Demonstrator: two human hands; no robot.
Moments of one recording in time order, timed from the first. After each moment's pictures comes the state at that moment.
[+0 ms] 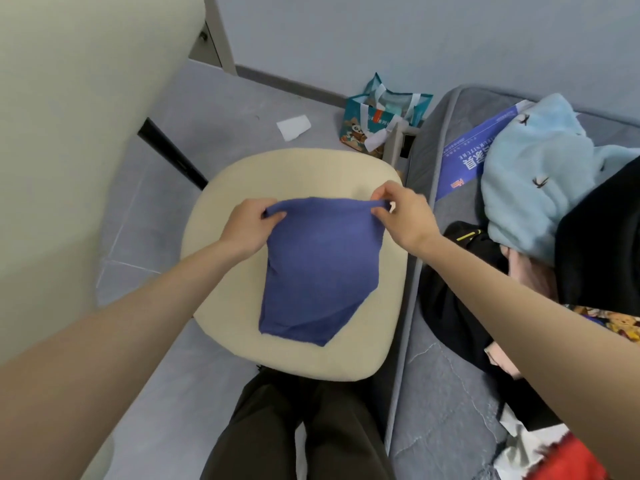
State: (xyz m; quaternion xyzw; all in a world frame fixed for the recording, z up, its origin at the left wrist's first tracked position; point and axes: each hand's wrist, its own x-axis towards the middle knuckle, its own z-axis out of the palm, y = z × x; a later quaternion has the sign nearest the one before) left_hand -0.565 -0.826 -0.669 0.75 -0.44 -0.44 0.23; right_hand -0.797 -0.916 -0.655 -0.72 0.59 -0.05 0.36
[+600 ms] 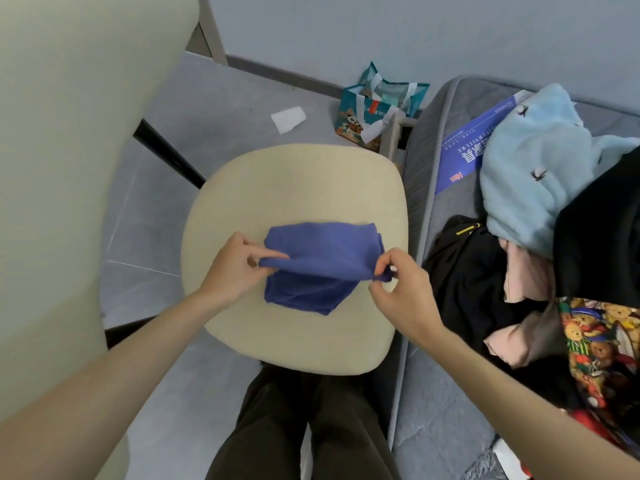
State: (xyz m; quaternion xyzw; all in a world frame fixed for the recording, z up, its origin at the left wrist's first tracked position) left_hand -0.557 -0.768 -0.680 0.74 -0.49 -0.42 0.19; right_hand -0.820 -0.807 -0.655 -0.69 0.58 -0.18 0.40
